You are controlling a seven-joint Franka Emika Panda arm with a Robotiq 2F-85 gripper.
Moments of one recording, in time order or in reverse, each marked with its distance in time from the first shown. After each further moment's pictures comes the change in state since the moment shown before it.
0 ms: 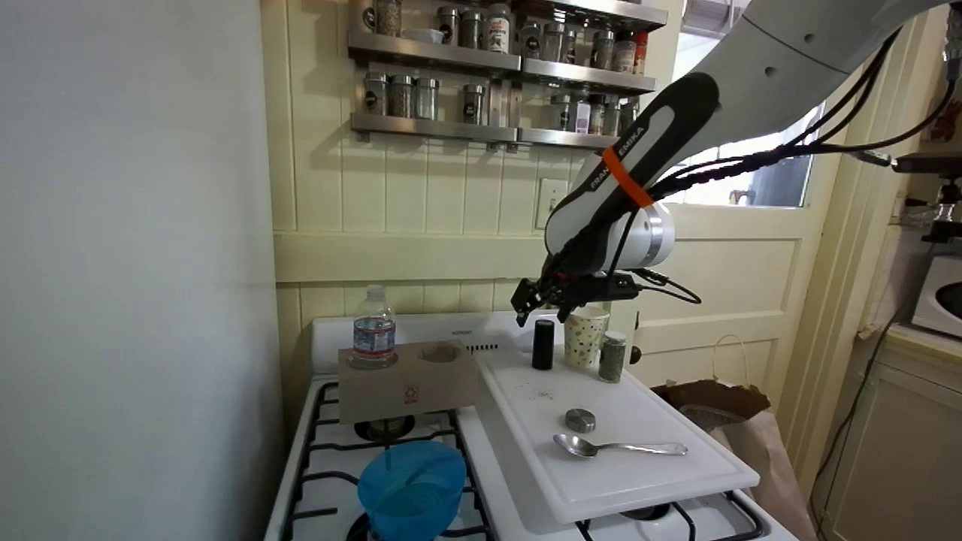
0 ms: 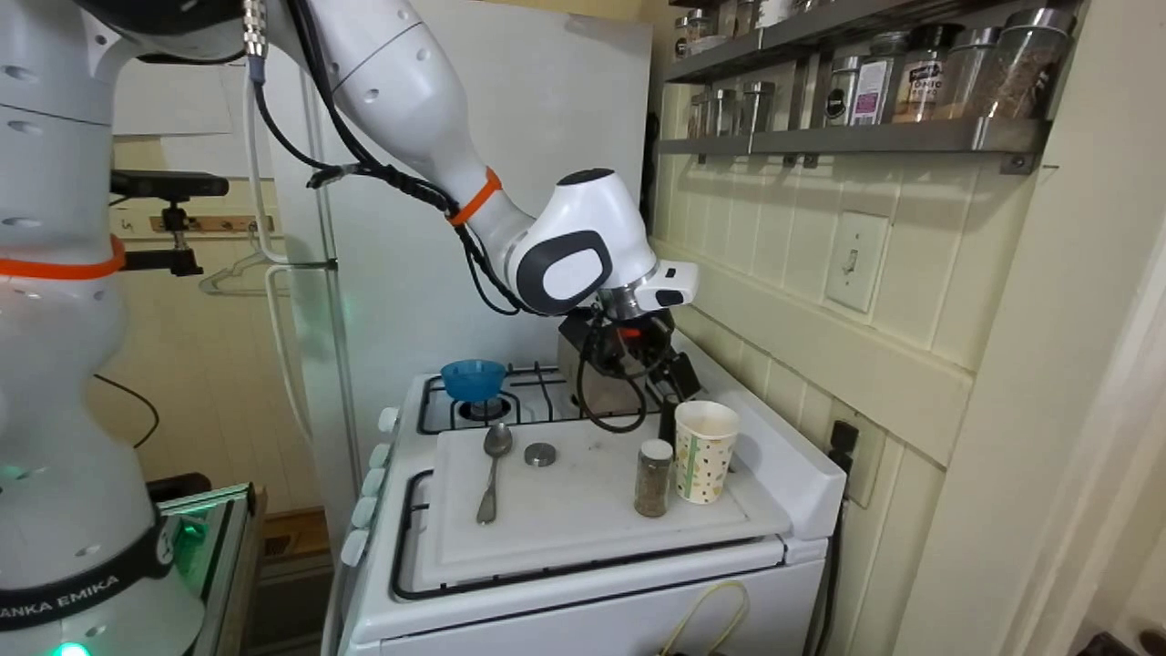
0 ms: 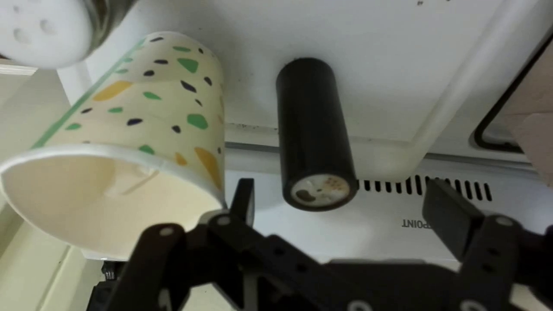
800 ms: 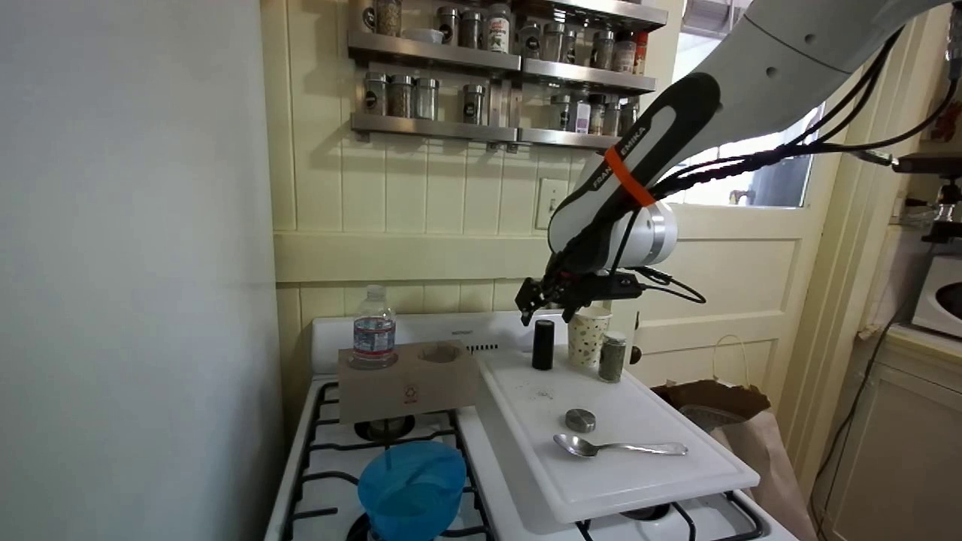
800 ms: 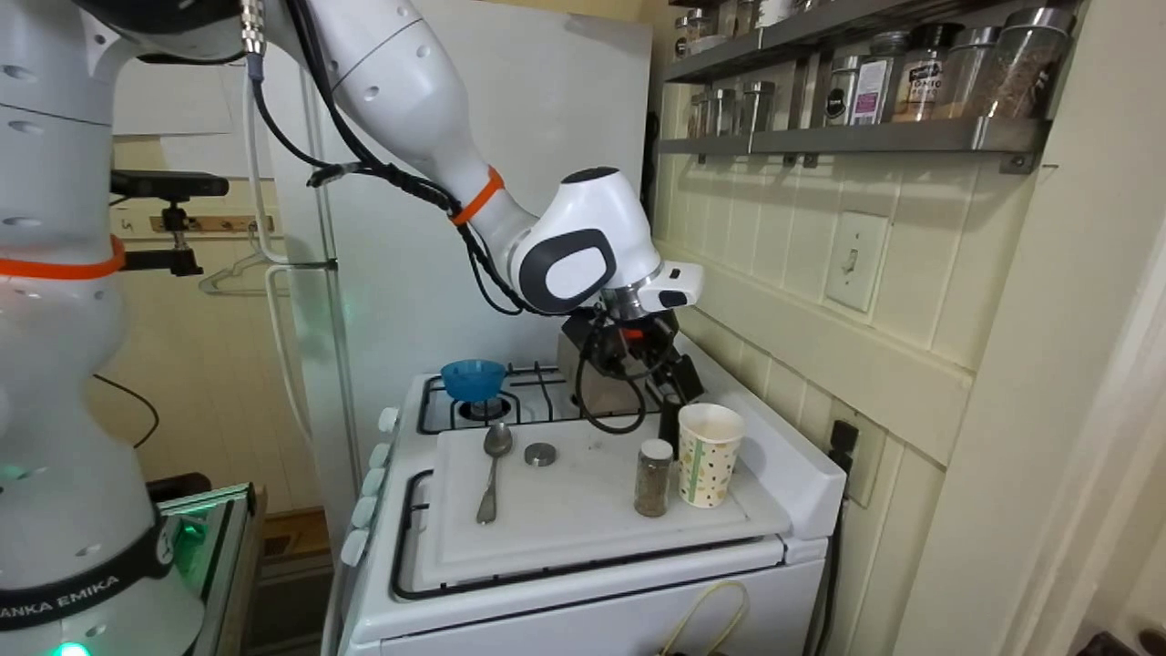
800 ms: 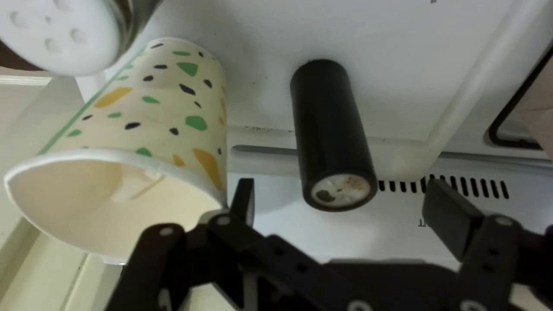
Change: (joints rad) arm 0.007 0.000 -0.022 0.008 -0.005 -0.019 0.024
